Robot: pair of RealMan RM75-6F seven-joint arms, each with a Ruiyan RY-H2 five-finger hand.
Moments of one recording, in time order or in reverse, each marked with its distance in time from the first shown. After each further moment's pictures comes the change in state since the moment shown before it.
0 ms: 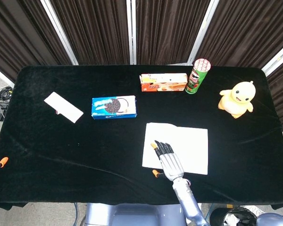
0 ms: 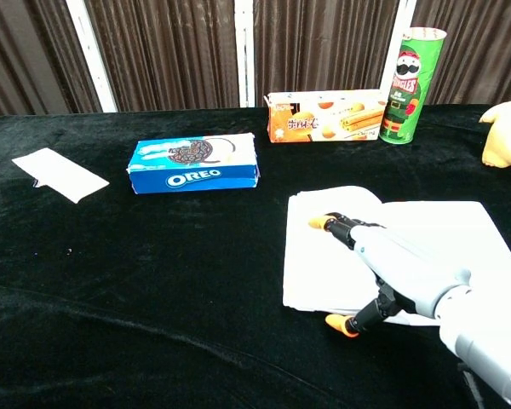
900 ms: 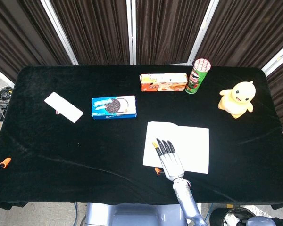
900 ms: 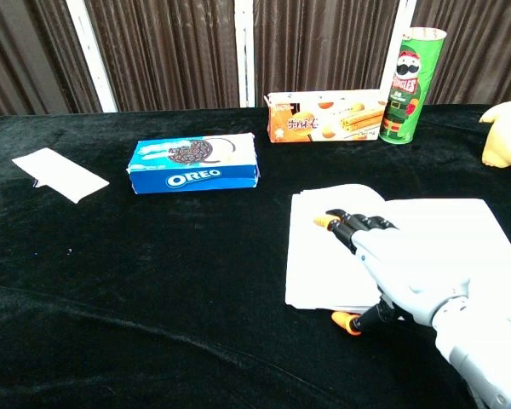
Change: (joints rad) left arm -0.003 0.003 0.005 -0.011 0.009 -0.011 -0.020; right arm -0.028 -0.104 -0.023 0.224 -0.136 0.085 -0.008
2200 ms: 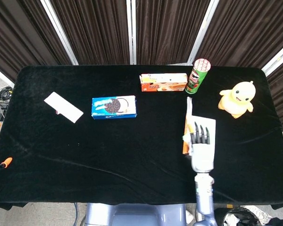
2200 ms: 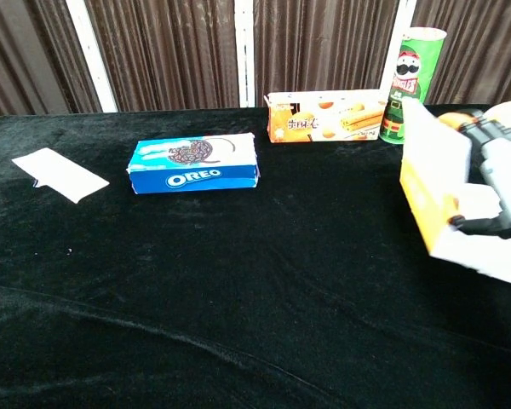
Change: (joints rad) left arm 0.004 0.003 0.002 -0.009 0.023 0.016 -0.030; right arm -0.113 0.063 0.131 0.035 -0.079 0.301 0.041
